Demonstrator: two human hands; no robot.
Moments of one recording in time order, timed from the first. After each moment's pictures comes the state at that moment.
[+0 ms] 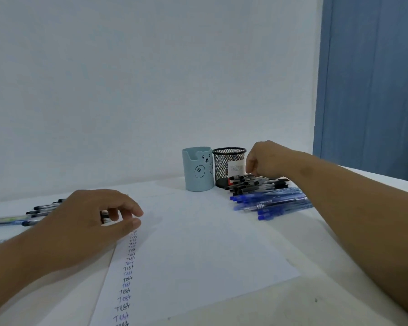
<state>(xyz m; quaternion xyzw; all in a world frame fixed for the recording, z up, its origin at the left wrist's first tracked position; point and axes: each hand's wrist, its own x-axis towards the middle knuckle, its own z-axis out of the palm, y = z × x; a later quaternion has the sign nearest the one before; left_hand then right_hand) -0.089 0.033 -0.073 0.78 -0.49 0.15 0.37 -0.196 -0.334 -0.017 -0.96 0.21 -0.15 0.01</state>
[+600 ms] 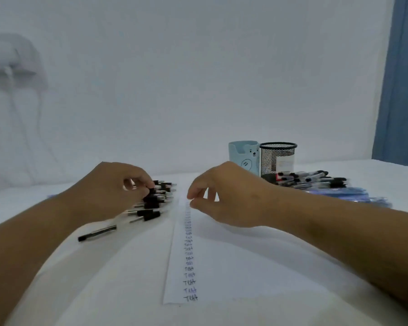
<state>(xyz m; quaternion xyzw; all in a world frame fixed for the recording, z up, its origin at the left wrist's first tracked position) -0.043 0.076 -0.046 0.85 -0.40 0.16 0.30 -0.178 -0.145 -0.051 -0.96 -0.11 -0.22 0.12</state>
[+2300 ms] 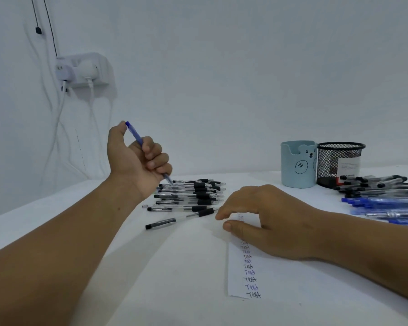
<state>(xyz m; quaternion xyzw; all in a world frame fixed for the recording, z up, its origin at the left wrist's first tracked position) -0.040 0.097 -0.016 0.43 -0.18 -0.06 0.88 -0.171 -0.123 -0.079 -0.93 -0.25 -0.23 0.14</state>
